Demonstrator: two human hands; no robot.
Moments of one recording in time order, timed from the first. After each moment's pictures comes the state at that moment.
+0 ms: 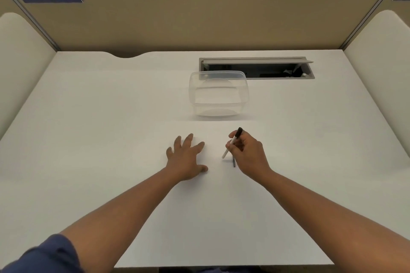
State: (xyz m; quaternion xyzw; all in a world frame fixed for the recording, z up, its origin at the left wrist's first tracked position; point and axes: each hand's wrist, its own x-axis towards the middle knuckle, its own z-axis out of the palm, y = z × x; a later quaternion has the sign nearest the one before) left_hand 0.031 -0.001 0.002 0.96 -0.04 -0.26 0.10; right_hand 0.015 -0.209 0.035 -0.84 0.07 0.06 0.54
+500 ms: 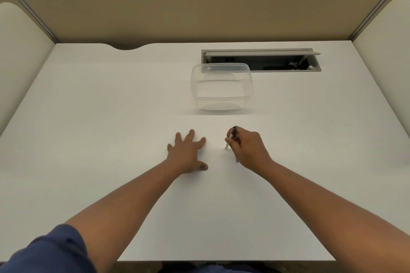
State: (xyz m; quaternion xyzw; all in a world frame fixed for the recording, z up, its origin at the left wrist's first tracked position) left_hand 0.040 0.004 -0.005 0.95 -0.05 -0.31 0.08; right_hand 0.028 -0.209 0.025 -0.90 -0.06 0.04 0.43
